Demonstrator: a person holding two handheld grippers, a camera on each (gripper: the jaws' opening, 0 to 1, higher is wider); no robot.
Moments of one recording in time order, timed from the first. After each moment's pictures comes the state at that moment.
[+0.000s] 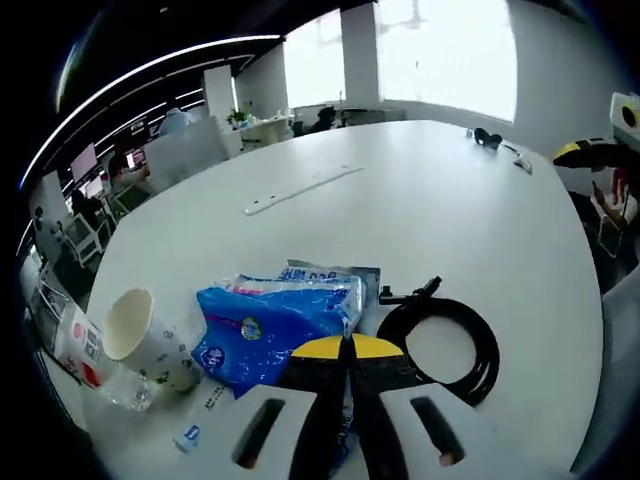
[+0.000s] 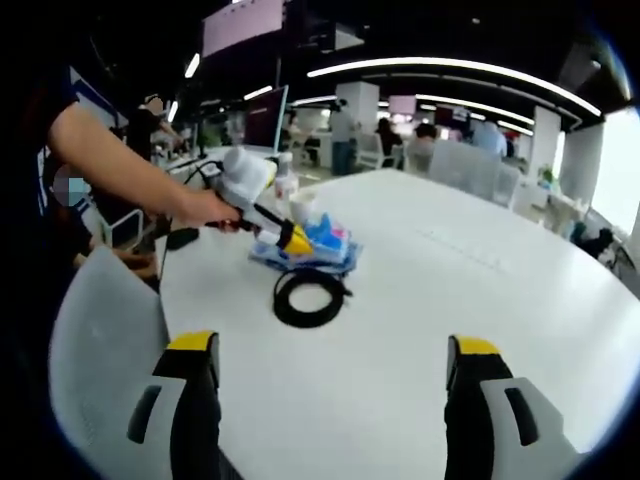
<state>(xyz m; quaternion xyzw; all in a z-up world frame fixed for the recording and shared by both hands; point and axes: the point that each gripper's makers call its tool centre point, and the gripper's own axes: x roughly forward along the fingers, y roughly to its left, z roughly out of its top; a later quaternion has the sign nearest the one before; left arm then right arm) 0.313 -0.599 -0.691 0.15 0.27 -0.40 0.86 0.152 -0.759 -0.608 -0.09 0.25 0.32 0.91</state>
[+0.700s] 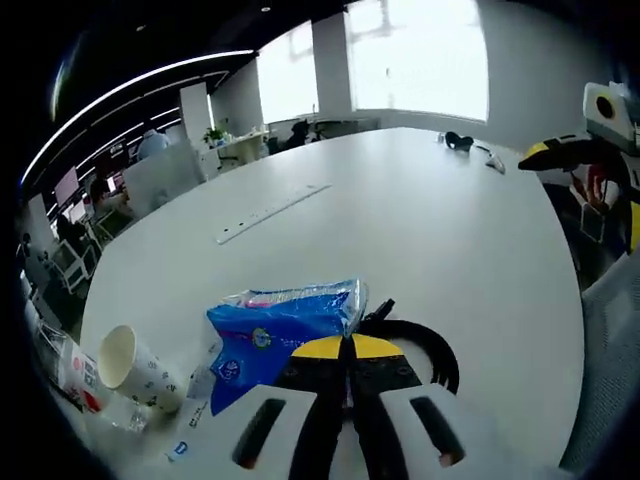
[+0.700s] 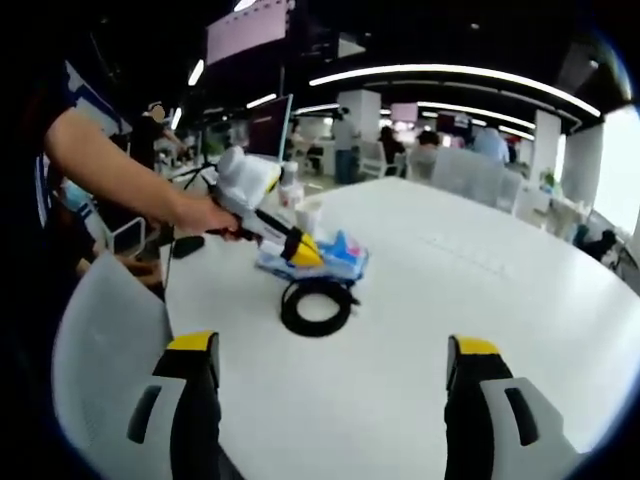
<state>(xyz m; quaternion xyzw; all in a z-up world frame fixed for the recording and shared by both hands) 0.289 -0.625 -0.674 0.16 0.25 -0.44 0.85 0.150 -0.748 -0.603 -0.08 0.24 0.32 0.91</state>
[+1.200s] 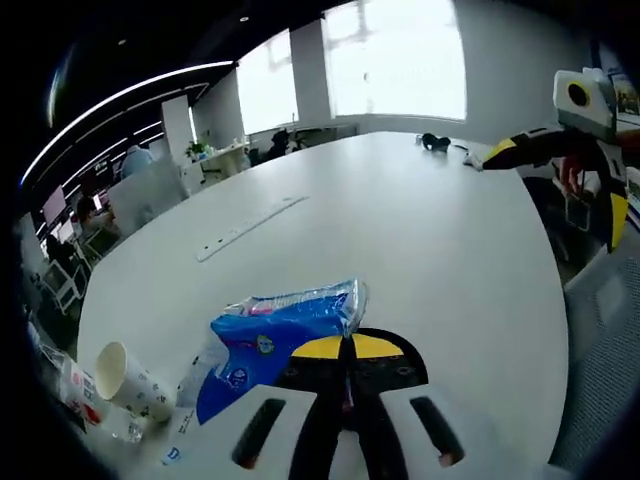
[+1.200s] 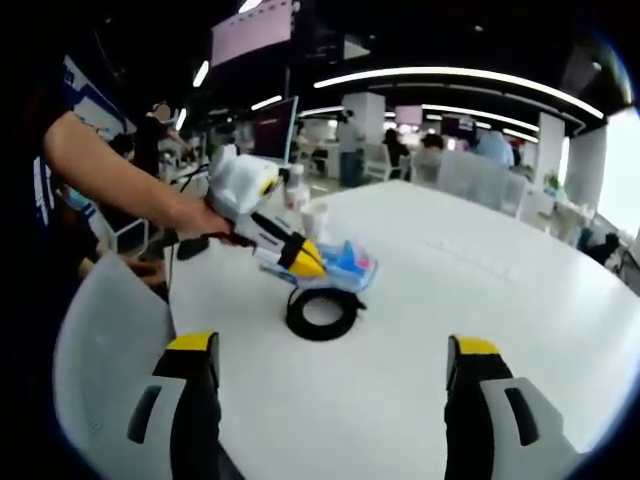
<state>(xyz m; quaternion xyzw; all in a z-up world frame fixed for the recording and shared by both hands) 0.262 -0.640 -0.664 0.18 0.23 -0.48 0.83 0.149 -0.739 -0.602 -0.08 0.23 0.34 0.91</state>
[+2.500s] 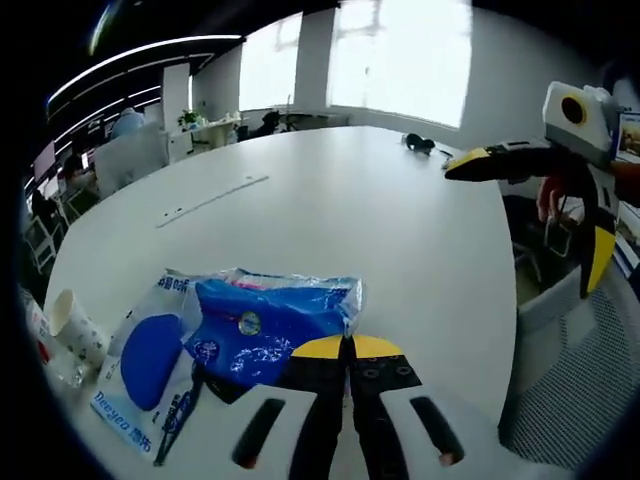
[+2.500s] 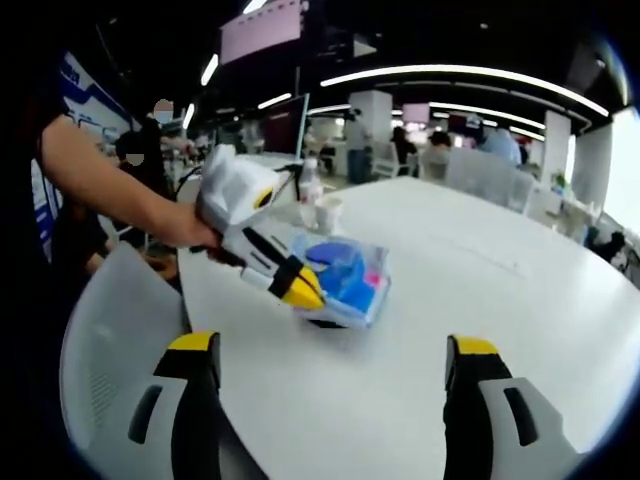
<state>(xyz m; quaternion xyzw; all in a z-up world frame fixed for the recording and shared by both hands) 0.191 -0.673 -0.683 0.11 0.29 -0.50 0.81 0.124 -0.738 -0.610 -0.08 0.24 0.35 0.90</state>
